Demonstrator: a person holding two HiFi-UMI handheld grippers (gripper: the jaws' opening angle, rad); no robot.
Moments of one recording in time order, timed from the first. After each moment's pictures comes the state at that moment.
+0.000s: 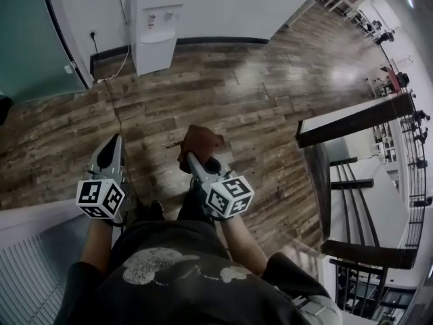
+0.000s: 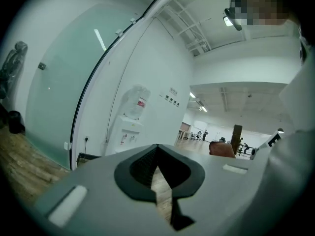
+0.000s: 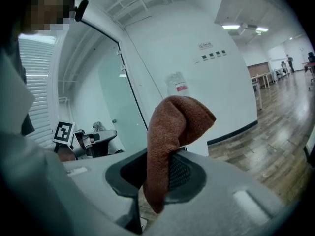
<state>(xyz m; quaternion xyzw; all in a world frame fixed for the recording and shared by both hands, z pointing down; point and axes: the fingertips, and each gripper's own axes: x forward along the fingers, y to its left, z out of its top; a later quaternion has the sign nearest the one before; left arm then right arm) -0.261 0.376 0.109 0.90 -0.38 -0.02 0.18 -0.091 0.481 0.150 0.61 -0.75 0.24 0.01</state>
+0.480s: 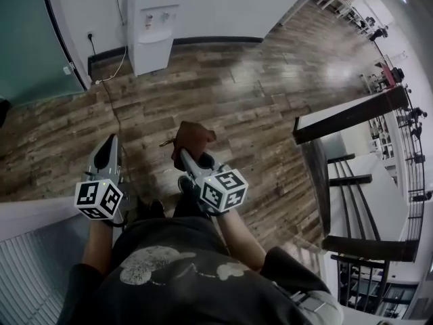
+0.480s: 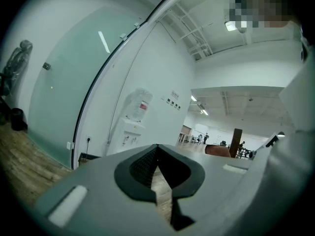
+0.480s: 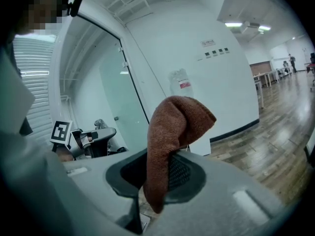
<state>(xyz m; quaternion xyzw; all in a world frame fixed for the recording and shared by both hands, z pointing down) -0.282 0.392 0.101 0.90 -0.39 -0.04 0.19 -0.118 0.487 0.147 0.60 -0.76 0.25 0.02</state>
